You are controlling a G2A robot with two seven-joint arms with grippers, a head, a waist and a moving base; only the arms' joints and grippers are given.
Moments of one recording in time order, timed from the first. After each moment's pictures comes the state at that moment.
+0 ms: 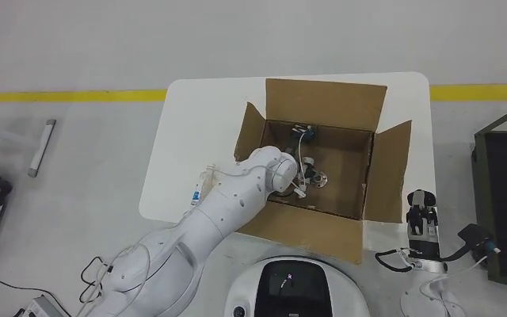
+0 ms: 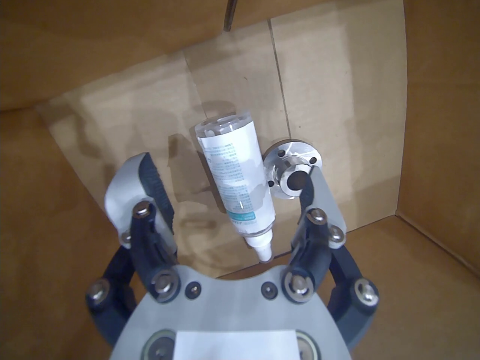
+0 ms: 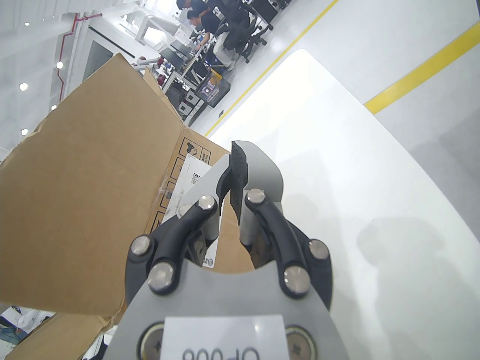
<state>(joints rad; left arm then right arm) 0.36 -1.71 -0.51 -0.69 0.63 0.07 -0.69 -1.79 -1.33 1.73 -1.84 -0.64 -0.26 -0.35</state>
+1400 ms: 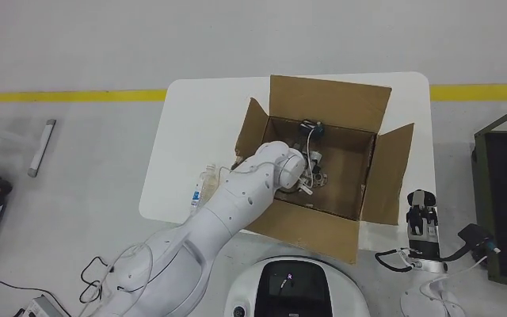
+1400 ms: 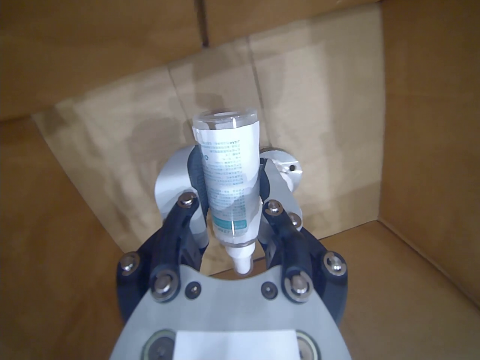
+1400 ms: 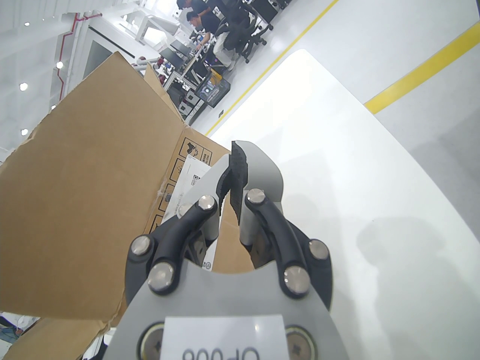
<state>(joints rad) 0.35 -1.76 -0.59 -0.69 0.71 0.03 -0.74 -1.79 -1.33 1.73 -1.84 -0.64 -0.26 -0.35</state>
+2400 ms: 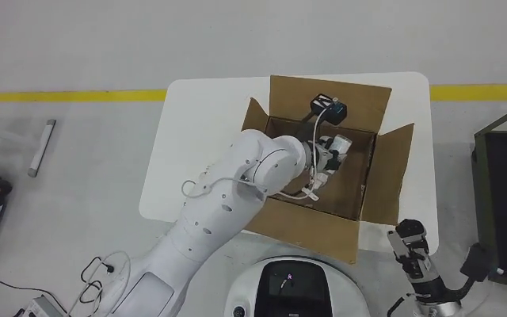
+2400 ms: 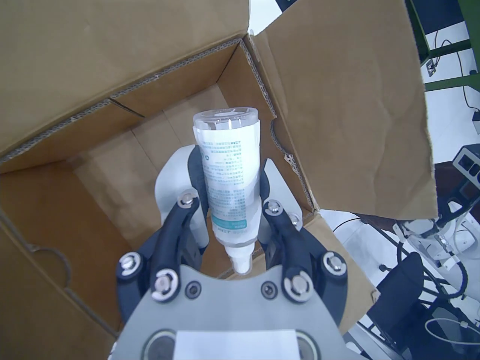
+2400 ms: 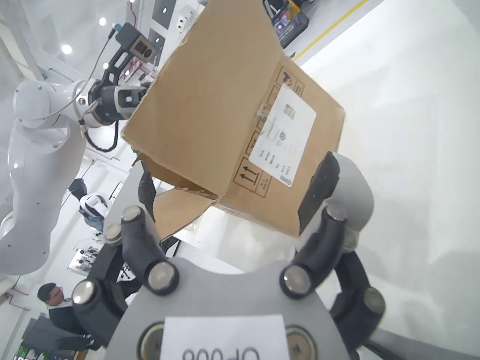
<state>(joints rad) 0.57 -1.61 -0.88 -1.52 0.84 0.05 -1.12 -2.06 -1.31 1.83 -2.00 -0.58 -0.69 -0.10</state>
